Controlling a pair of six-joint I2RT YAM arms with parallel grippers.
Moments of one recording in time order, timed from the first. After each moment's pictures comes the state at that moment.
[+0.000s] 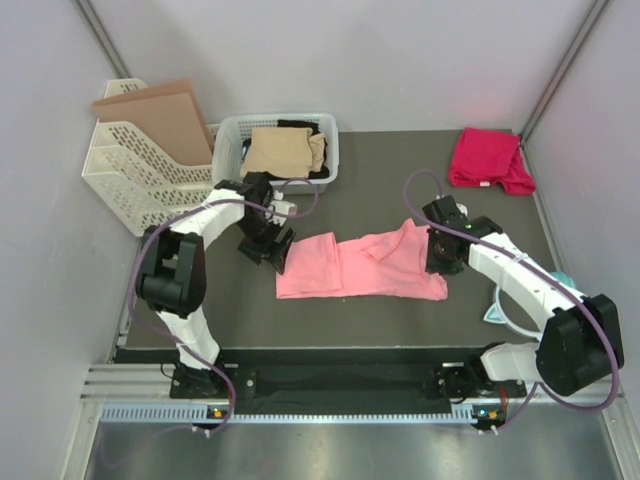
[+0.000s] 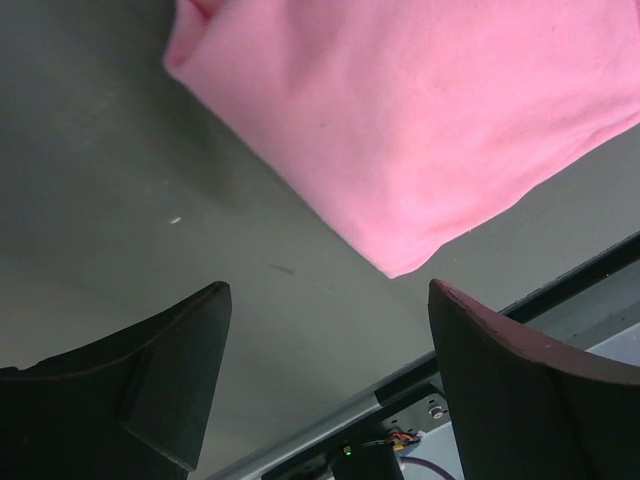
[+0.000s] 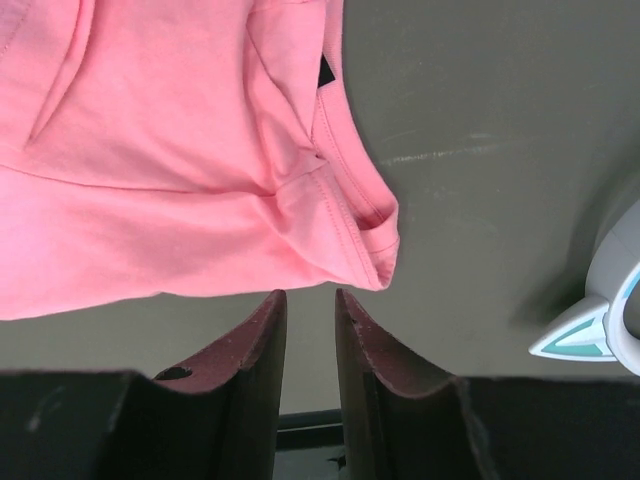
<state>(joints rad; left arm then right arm) -0.26 1.78 1.32 -1.00 0.30 0.24 0.41 1.30 0.94 -0.85 0.22 0.52</state>
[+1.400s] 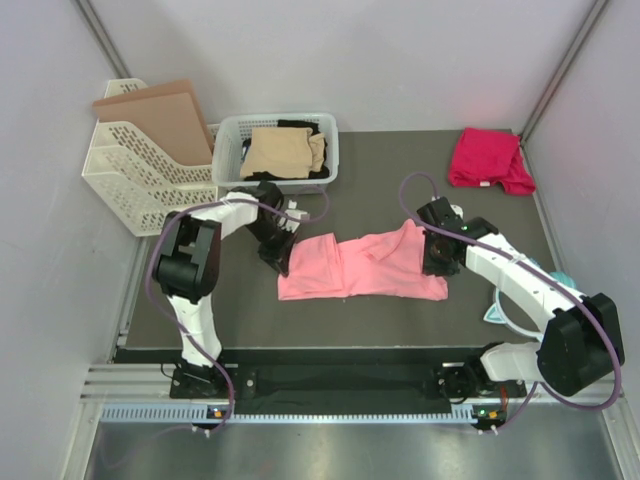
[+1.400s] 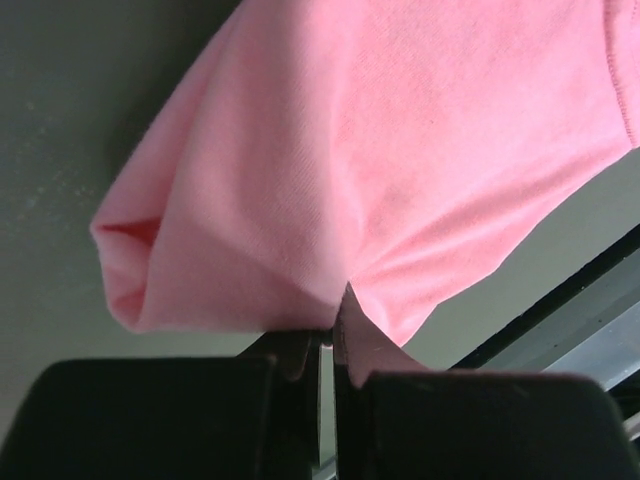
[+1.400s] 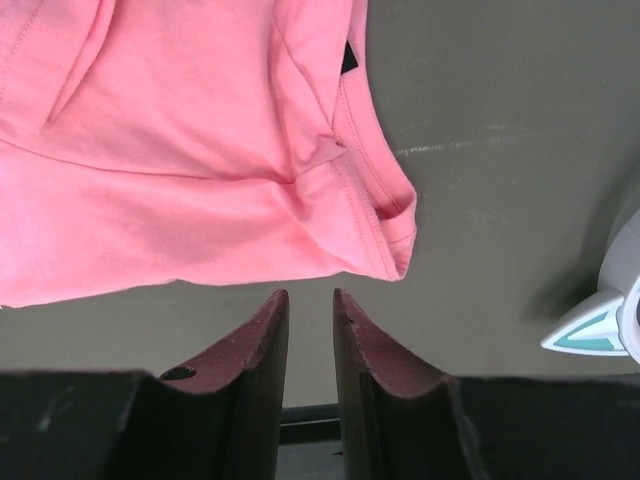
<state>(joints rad) -0.30 1.96 1.31 -0.90 0.45 0.25 0.46 1.30 0.95 -0.86 0.23 0.54</state>
